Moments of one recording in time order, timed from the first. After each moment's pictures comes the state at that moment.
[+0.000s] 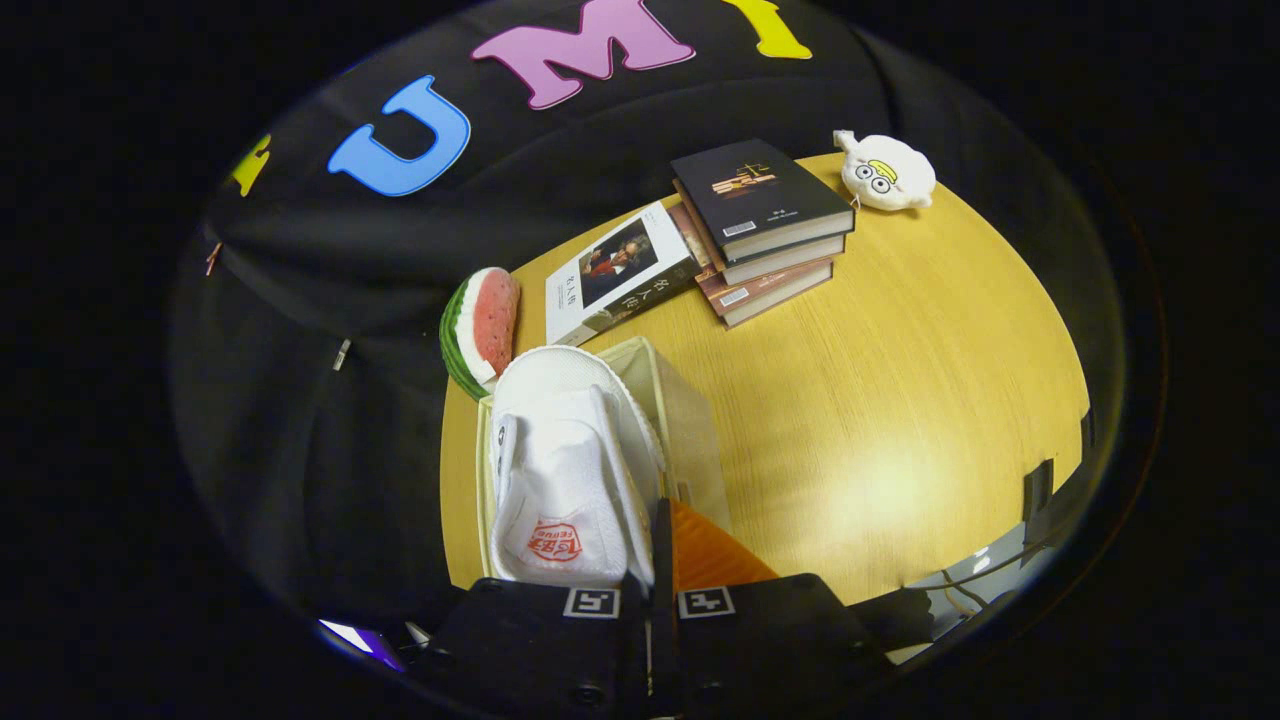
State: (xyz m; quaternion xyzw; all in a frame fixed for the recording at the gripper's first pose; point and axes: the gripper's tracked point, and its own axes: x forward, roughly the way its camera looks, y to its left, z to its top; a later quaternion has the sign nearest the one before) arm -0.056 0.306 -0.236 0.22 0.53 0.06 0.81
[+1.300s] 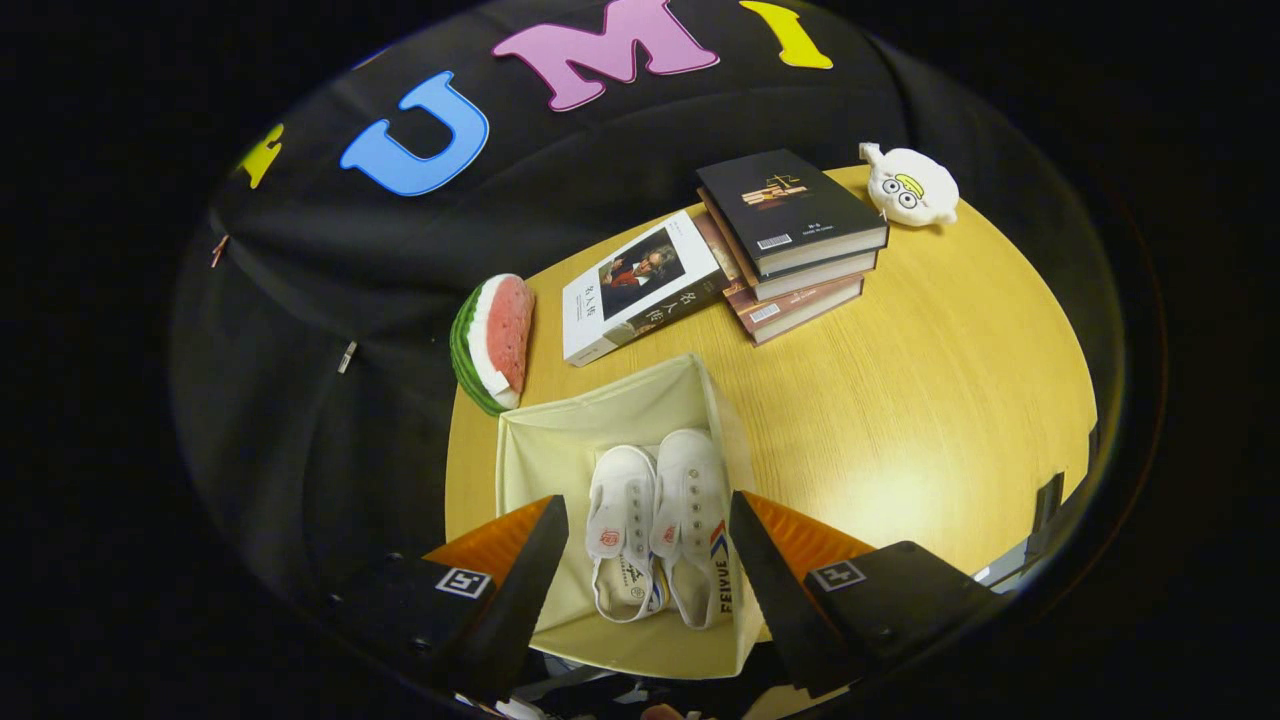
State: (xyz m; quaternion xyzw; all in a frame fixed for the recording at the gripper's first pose) arm -0.035 0.318 -0.232 0.22 0.50 0.07 0.83
